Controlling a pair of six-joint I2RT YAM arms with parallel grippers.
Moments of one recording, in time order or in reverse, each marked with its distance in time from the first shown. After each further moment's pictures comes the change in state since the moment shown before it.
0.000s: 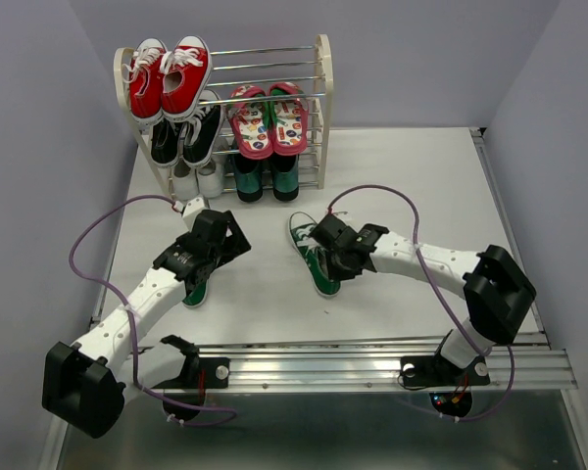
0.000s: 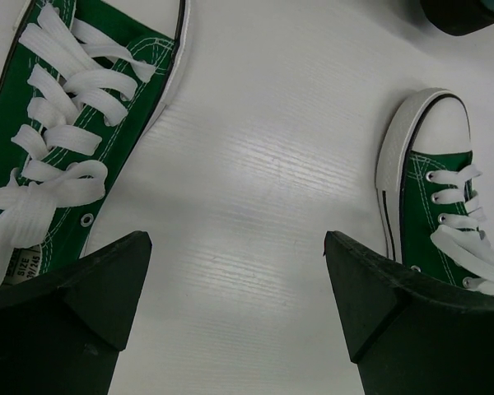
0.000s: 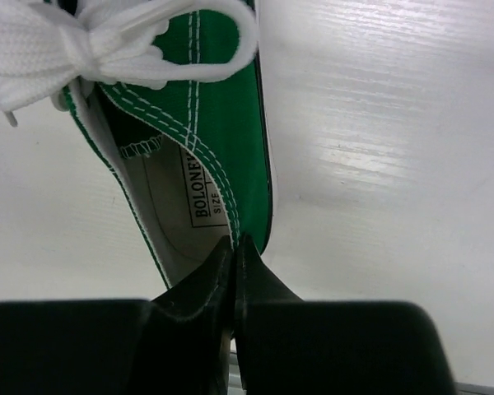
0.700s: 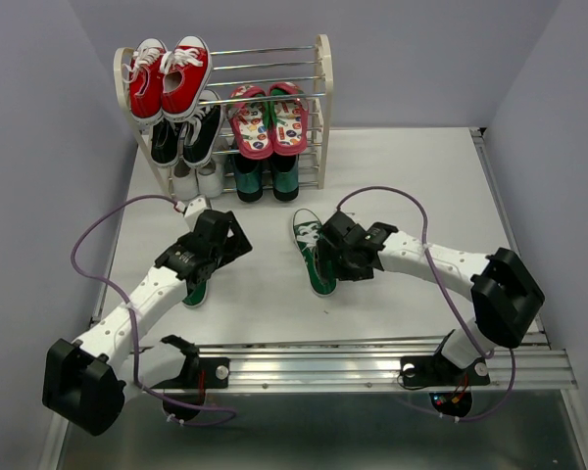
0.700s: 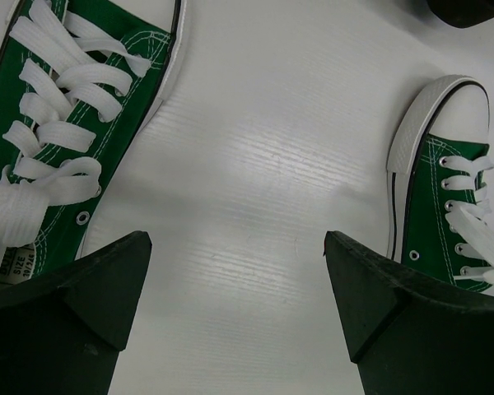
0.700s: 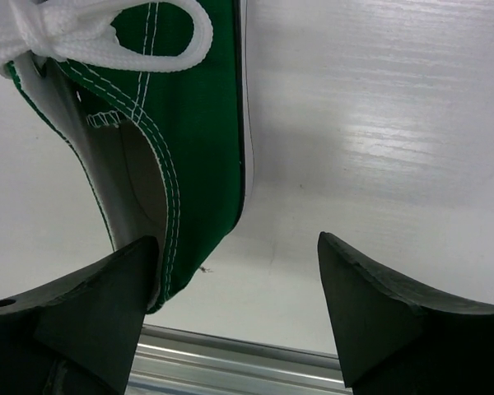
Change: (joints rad) left arm -0.008 0.016 0.003 0.001 0.001 -0.004; right arm -0.053 -0.053 -0.034 -0.017 -0.109 0.003
